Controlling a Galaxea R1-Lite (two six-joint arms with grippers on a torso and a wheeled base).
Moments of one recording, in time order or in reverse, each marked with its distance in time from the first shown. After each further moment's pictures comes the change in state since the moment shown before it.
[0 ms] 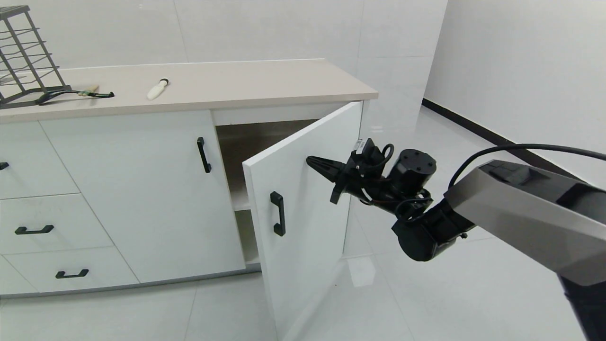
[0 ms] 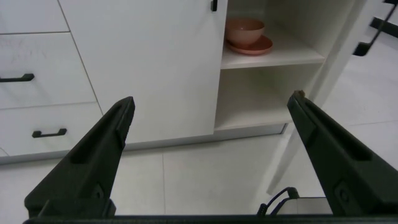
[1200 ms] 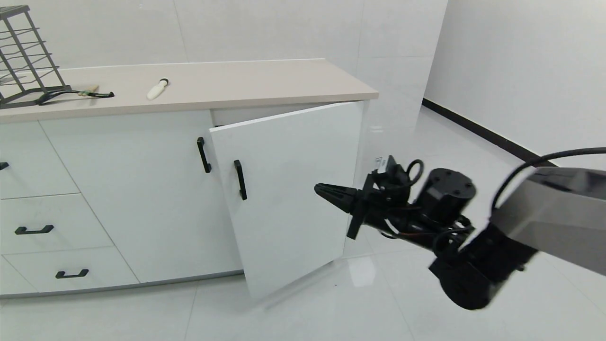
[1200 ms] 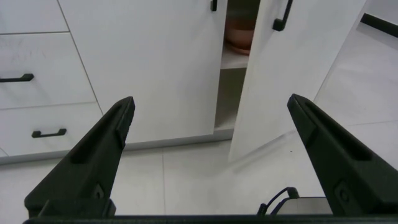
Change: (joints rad) left arm 0.000 0.000 0.000 0.000 0.000 0.000; right arm 0.063 -0.251 0.477 -0.091 -0.027 0.085
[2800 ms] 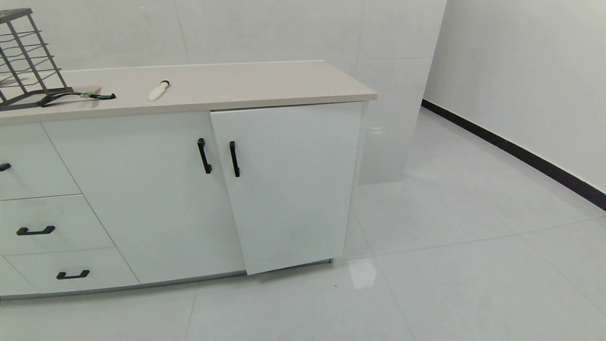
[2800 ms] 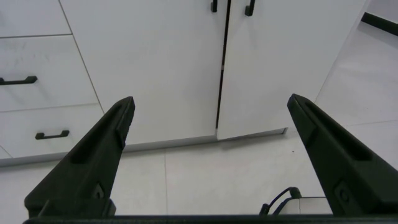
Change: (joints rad) left arm 0.000 0.000 0.000 0.000 0.002 0.011; right arm -0.455 -2.058 0.727 1.511 -0.577 0.253
